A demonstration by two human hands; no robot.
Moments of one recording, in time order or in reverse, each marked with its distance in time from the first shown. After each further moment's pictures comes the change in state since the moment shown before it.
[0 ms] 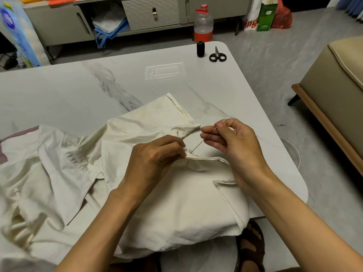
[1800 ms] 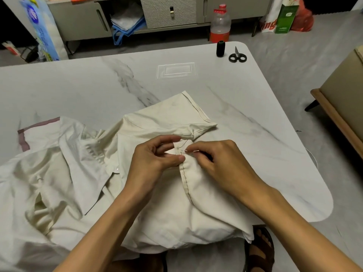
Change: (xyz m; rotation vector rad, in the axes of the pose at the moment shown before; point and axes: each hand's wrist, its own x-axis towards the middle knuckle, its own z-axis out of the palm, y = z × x) left_hand -0.017 0.007 -0.029 -0.878 0.109 -0.924; right_hand -0.007 0.031 0.033 -1.007 -0.361 -0.491
